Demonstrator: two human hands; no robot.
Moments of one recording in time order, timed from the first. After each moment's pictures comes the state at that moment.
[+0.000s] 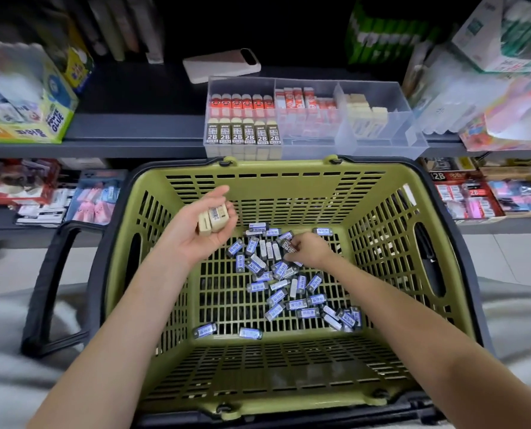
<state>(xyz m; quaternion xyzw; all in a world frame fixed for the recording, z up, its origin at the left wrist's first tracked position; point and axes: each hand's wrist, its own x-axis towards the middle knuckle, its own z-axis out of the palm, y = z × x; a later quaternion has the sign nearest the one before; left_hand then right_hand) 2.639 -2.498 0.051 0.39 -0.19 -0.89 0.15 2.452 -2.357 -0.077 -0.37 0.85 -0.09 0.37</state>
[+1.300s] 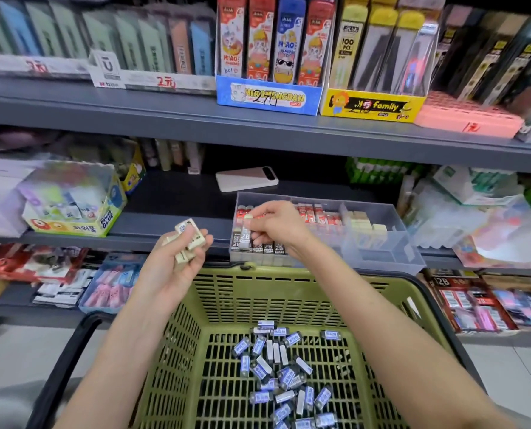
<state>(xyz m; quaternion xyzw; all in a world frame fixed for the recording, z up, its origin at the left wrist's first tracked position) 2.642 -2.563 0.117 0.33 -0.21 -0.84 0.39 2.461 -2.510 0.139 -0.34 0.71 -0.49 0.38</state>
